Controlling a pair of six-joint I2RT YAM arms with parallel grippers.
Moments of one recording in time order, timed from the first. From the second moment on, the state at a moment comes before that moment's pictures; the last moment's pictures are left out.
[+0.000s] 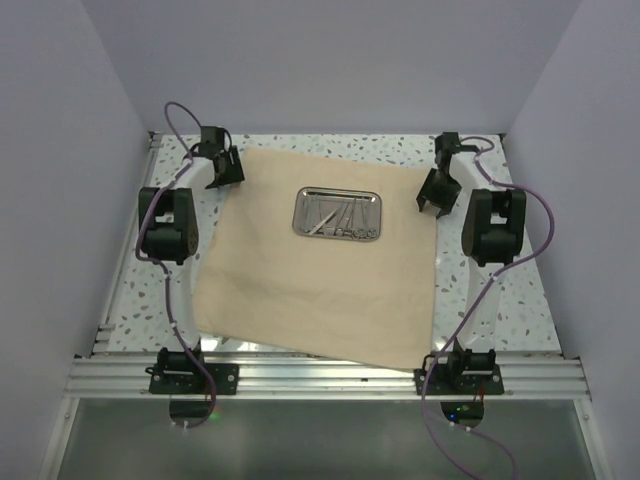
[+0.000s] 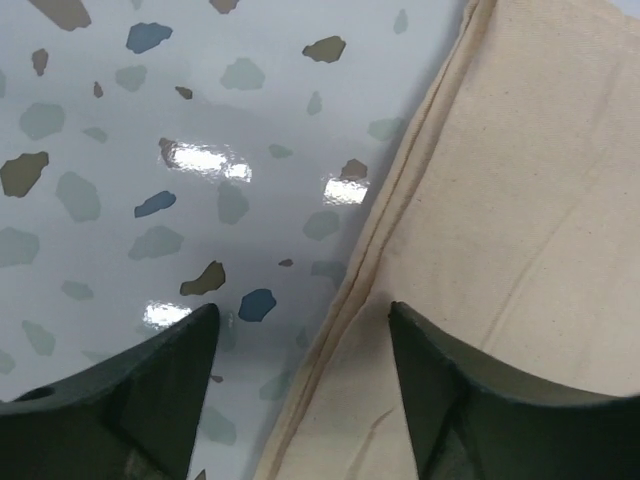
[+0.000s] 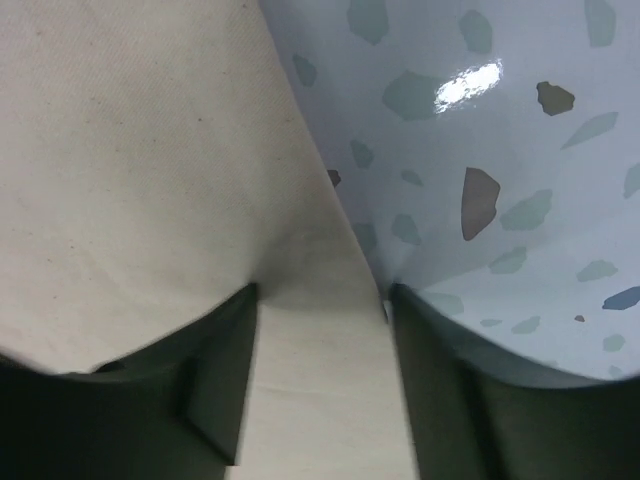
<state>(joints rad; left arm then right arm) -0.03 2.31 1.81 -0.39 -0.11 -0.28 0.00 2.28 1.87 -0.93 0.11 0.50</state>
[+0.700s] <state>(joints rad) -0.01 2.36 1.98 -0.47 -0.13 -0.33 0.02 2.57 2.37 -0.96 -0.04 0.58</state>
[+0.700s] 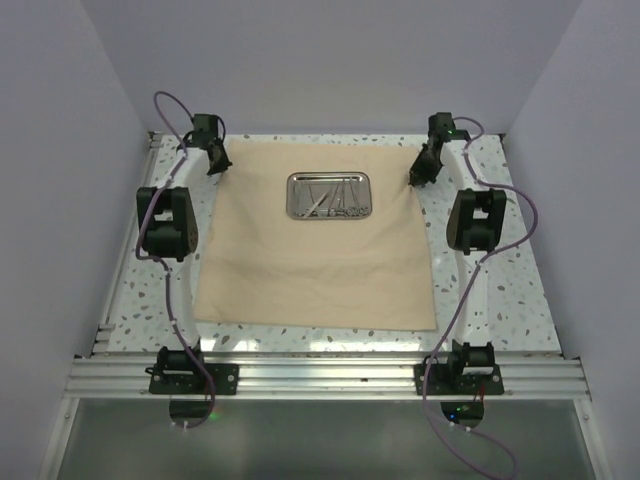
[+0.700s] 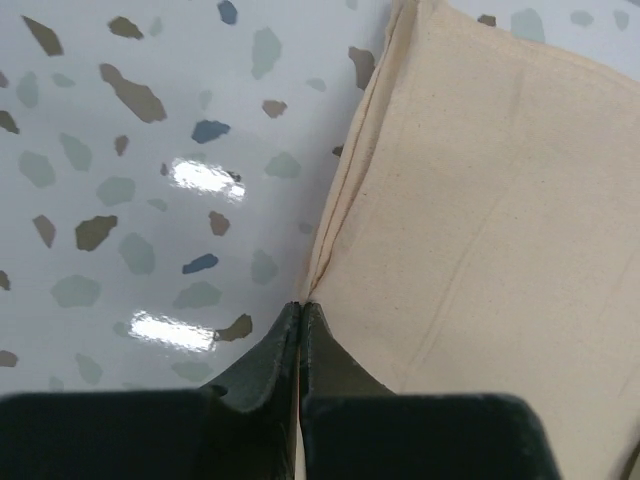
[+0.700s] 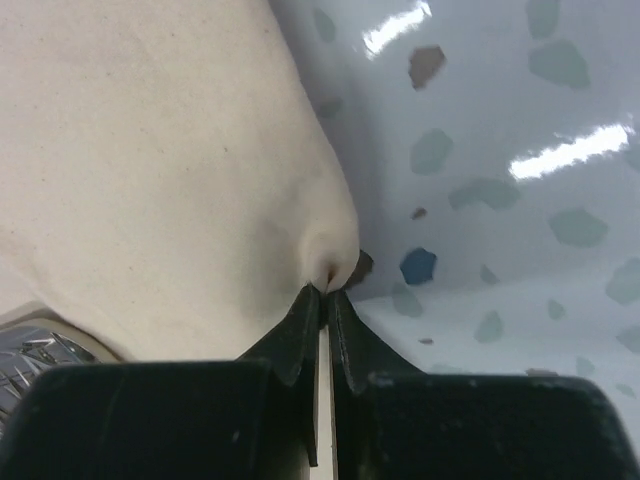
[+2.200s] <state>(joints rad) -0.41 1.62 1.00 -0.21 0.11 -0.55 0.48 1.84 1.15 -0.36 -0.31 0.76</state>
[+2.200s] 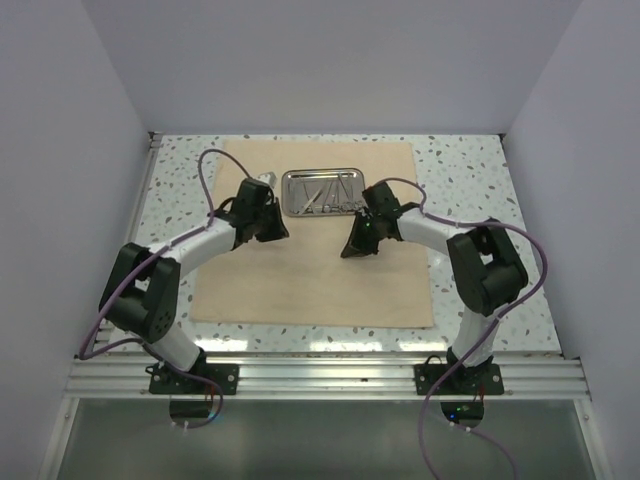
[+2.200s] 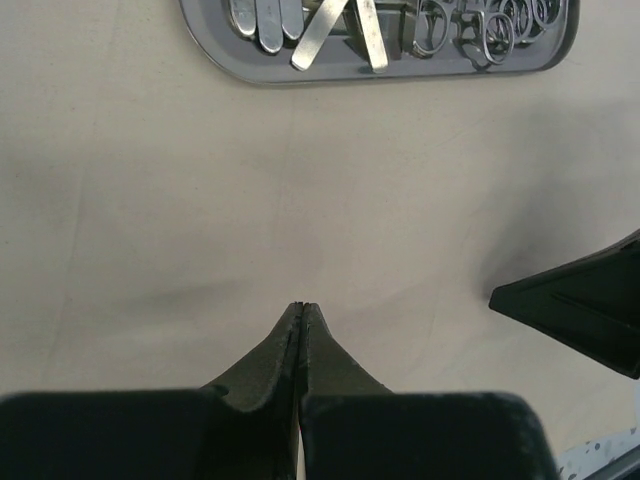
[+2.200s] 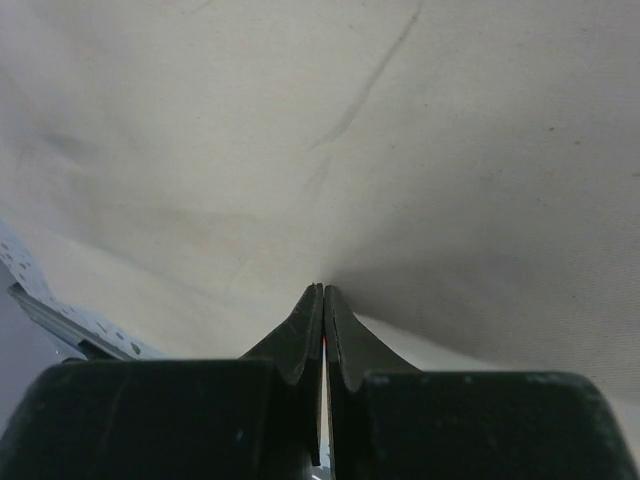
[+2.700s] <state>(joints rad) -0.46 1.44 0.76 -0.21 0.10 -0.59 0.48 1.73 0.95 -0.35 -0.25 0.74</state>
